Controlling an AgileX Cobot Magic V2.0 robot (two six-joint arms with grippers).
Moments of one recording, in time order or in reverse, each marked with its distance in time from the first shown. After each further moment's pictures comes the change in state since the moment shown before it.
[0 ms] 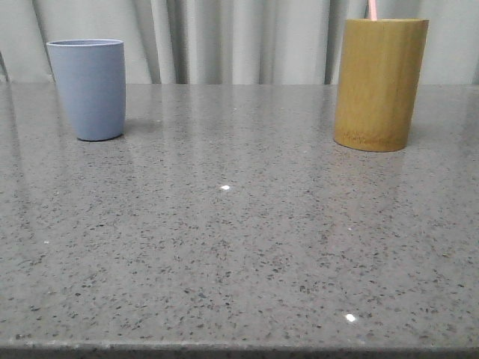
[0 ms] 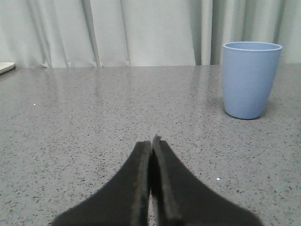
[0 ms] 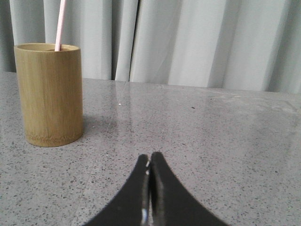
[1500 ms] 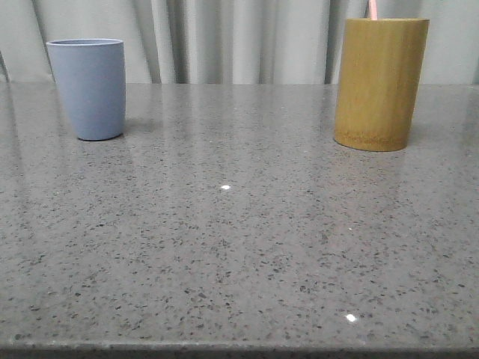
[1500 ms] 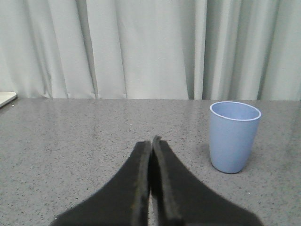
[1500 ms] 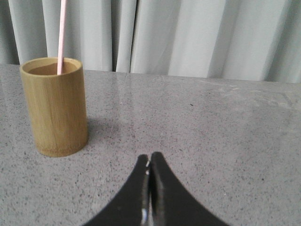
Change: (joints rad) left arm 0.000 0.158 -0.387 -0.048 0.220 0.000; right arm 0.000 0.175 -0.370 0.009 0.342 0.000
